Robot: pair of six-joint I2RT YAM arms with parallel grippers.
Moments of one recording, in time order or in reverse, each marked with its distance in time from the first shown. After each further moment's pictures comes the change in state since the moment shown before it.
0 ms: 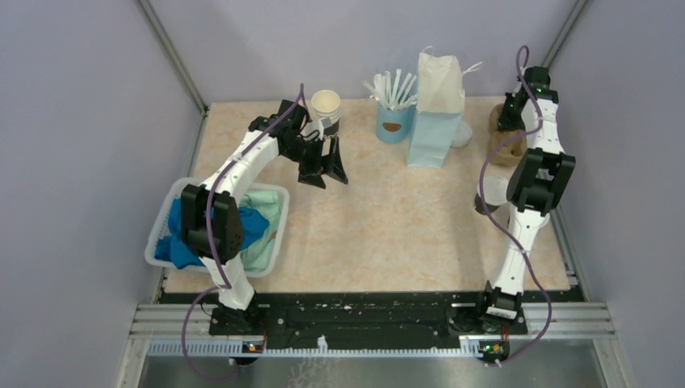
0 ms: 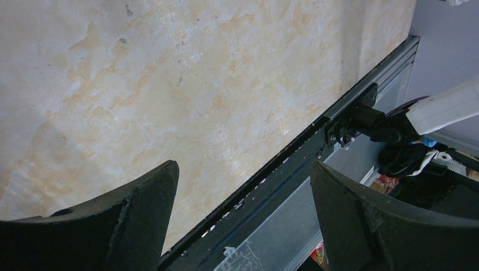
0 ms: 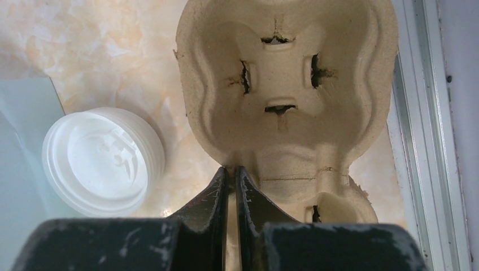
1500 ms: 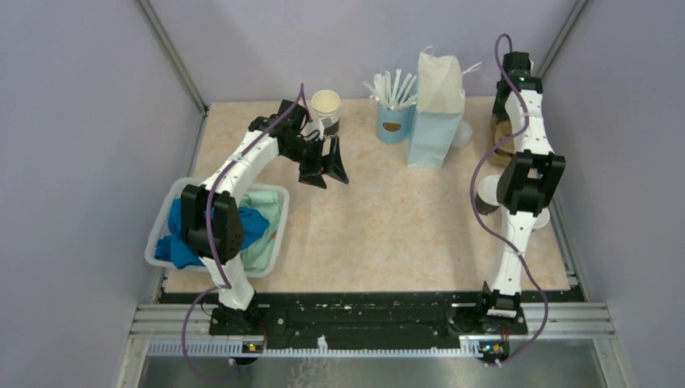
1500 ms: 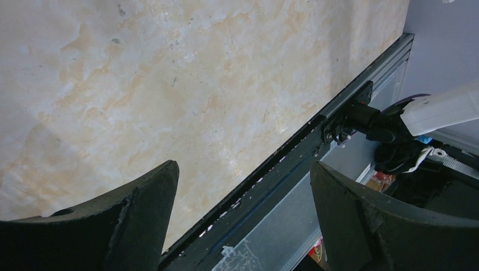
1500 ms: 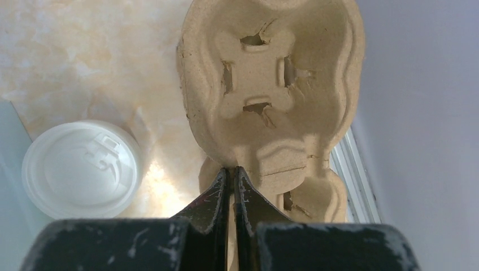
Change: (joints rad) left arm 0.000 0.000 0.000 0.002 0.018 -0.001; right arm 0.126 -0.068 0.044 -0.055 0.400 -0.033
